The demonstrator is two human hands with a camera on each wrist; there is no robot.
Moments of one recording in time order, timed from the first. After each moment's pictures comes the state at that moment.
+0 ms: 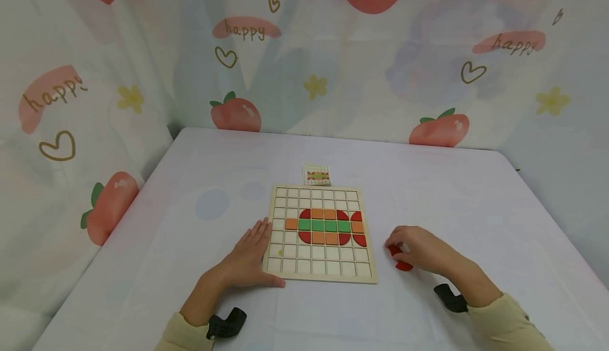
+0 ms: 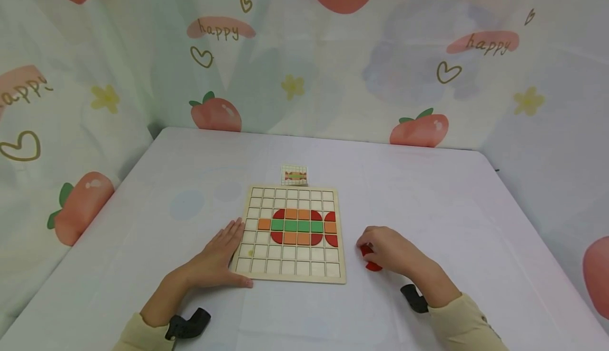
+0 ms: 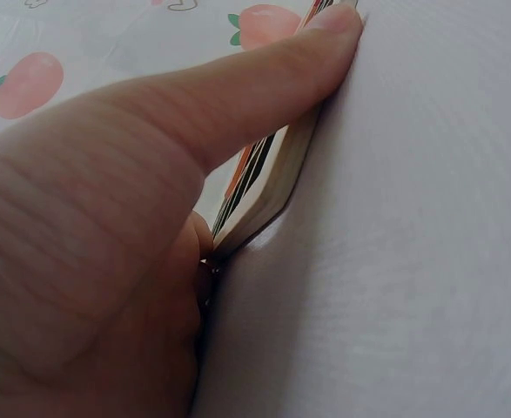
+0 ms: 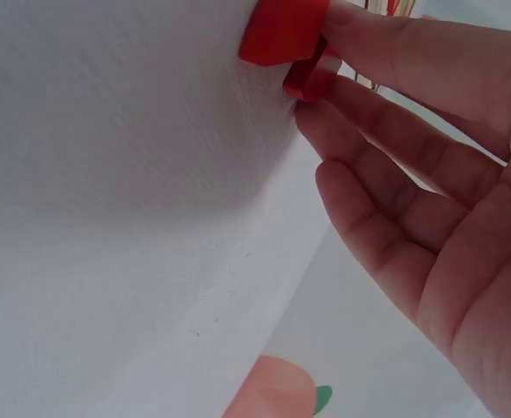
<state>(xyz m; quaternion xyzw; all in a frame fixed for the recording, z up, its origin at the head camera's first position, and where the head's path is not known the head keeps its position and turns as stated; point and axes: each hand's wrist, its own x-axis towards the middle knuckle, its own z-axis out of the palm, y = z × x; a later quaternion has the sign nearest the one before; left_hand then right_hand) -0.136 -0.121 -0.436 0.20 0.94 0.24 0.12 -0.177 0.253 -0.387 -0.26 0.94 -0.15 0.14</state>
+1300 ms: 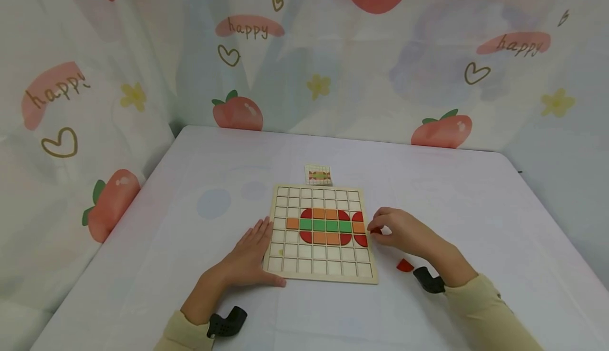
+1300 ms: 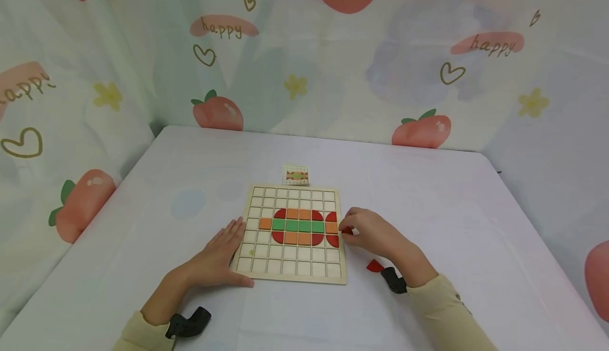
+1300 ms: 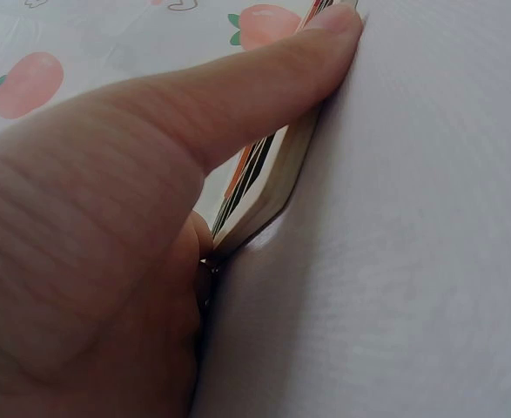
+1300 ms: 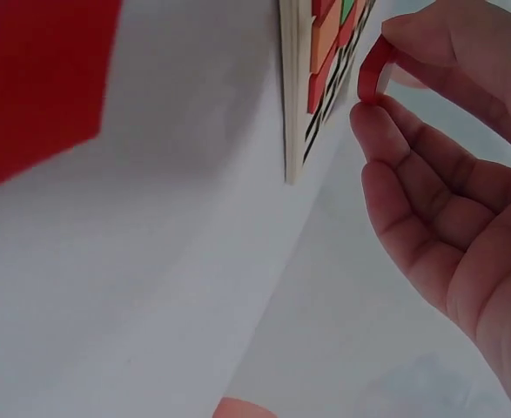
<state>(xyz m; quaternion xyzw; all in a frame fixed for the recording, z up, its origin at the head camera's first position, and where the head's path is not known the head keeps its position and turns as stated) -0.138 -0.121 -0.439 0.19 0.95 0.24 0.12 -0.201 0.224 -0.377 -0.32 0.93 -0.17 0.08</state>
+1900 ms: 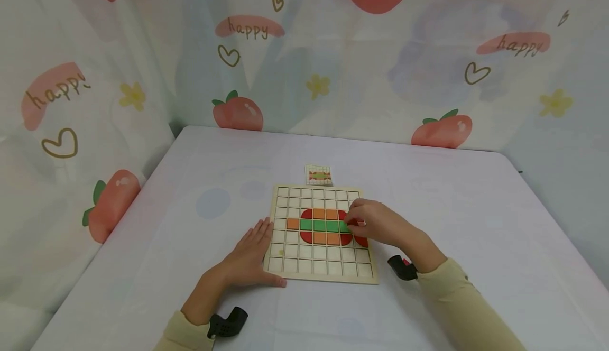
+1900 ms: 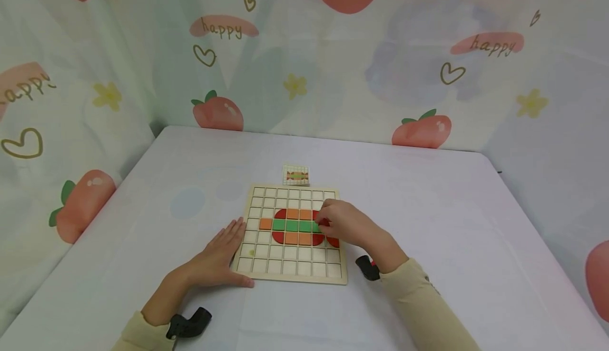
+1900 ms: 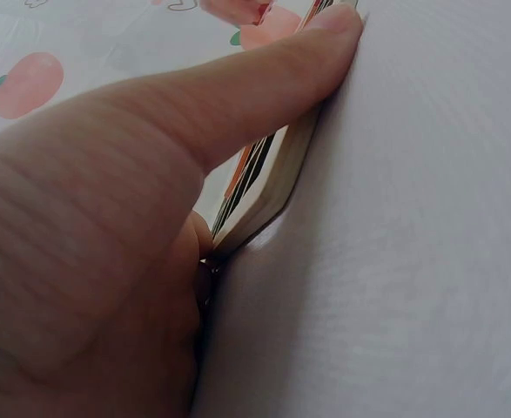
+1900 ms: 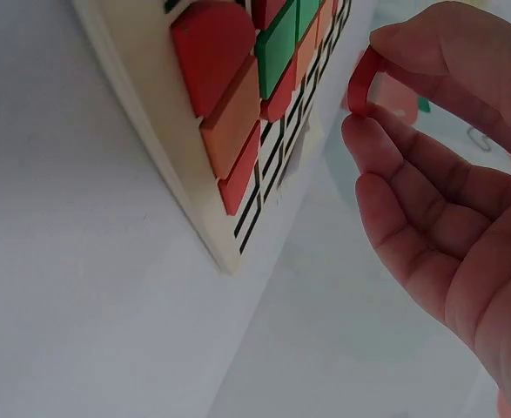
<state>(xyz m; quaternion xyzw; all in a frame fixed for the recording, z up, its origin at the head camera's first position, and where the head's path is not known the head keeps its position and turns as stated) -0.138 -0.121 -0.440 0.19 0.94 0.24 0.12 -0.214 0.178 -0.370 -0.39 0.90 -0.18 0.05</state>
